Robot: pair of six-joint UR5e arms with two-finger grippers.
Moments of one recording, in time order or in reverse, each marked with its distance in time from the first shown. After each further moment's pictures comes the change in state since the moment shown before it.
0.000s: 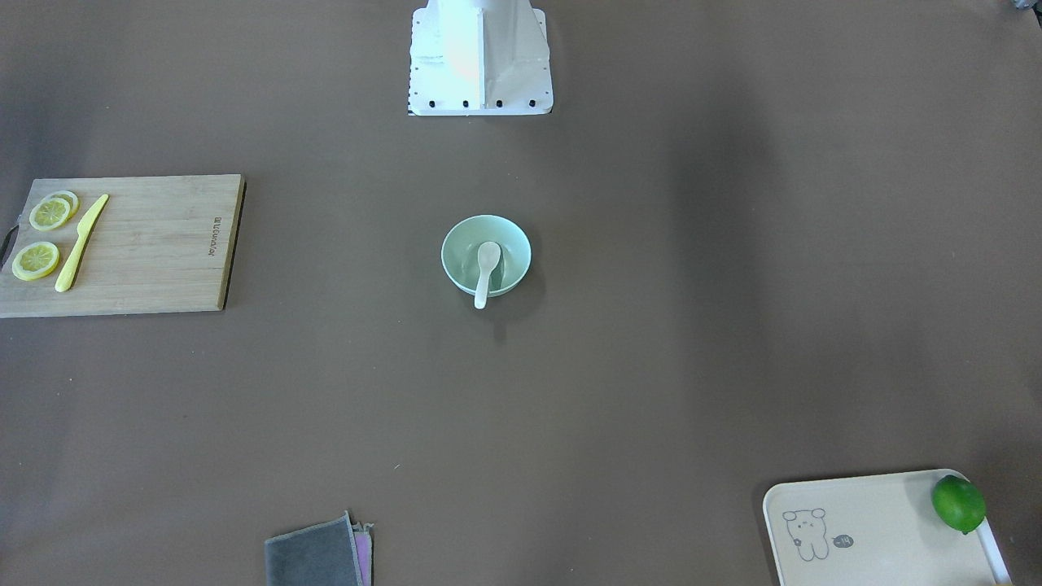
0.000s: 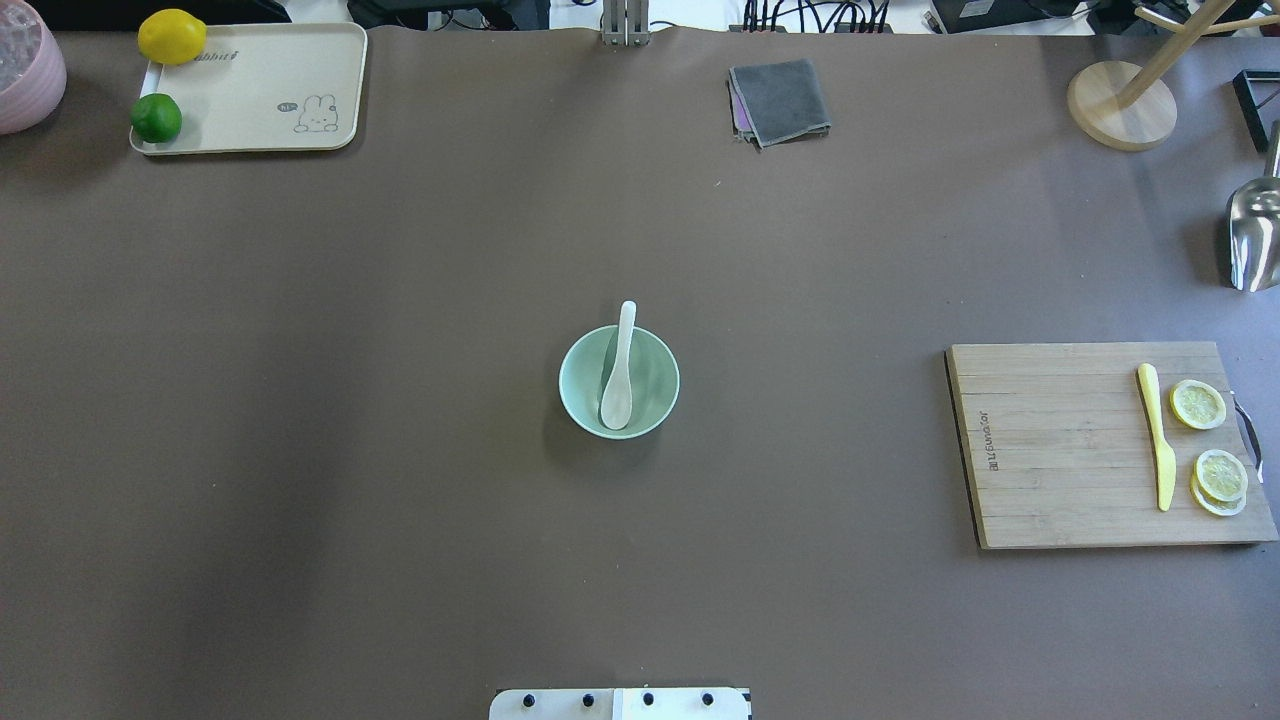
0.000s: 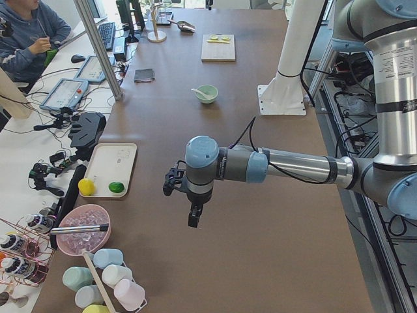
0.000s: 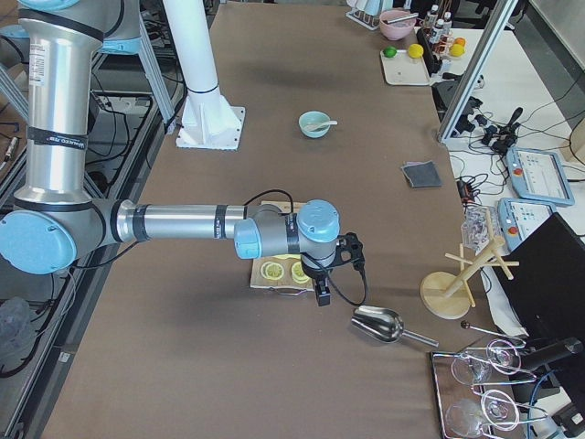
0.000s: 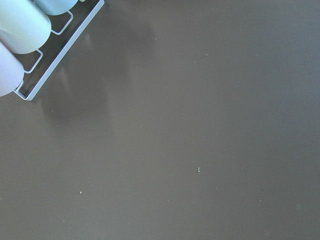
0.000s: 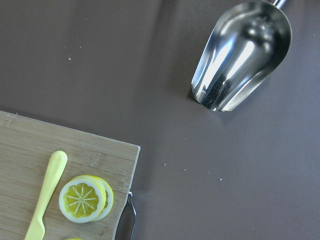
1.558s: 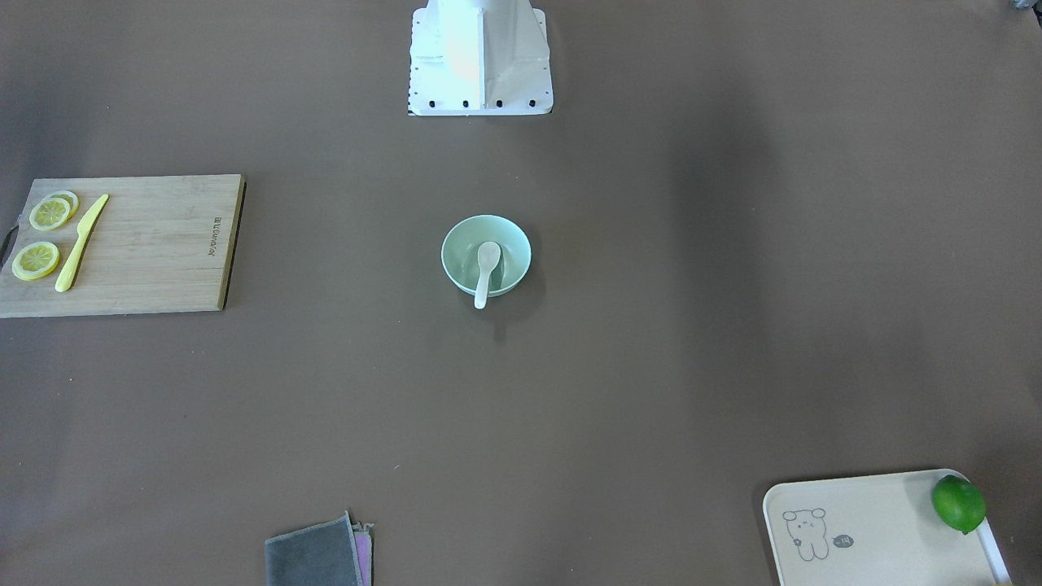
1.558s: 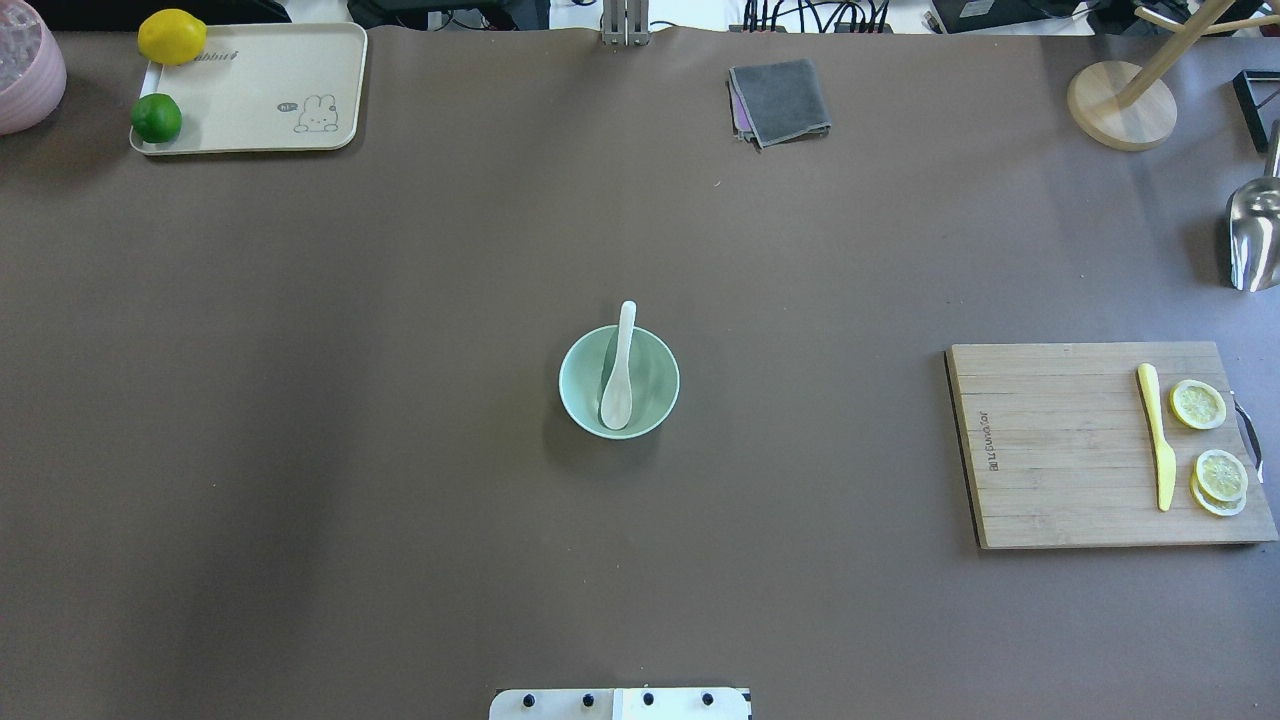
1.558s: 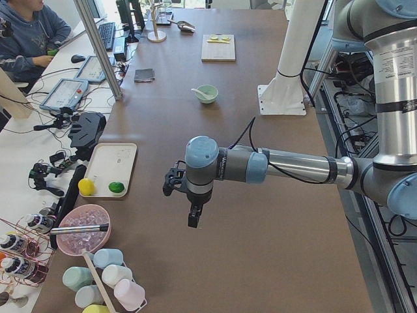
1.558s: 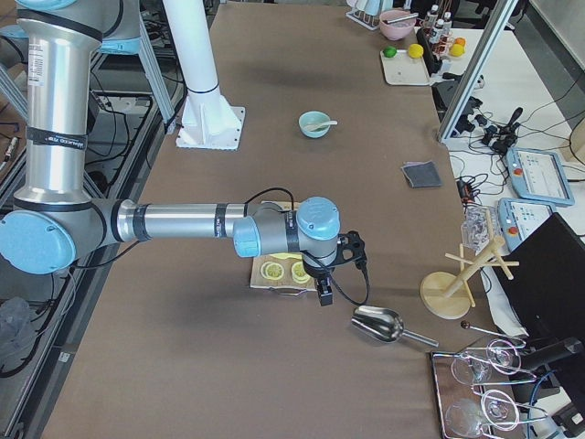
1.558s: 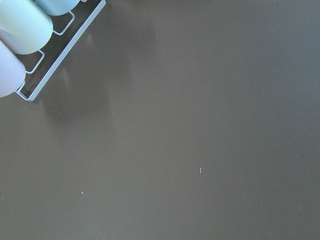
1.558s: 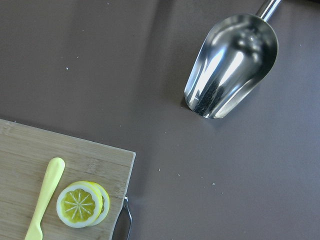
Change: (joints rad) left arm 0.000 -0.001 0.002 -0.002 0.000 0.001; right arm 0.016 0.005 0.008 -0.003 -0.010 0.000
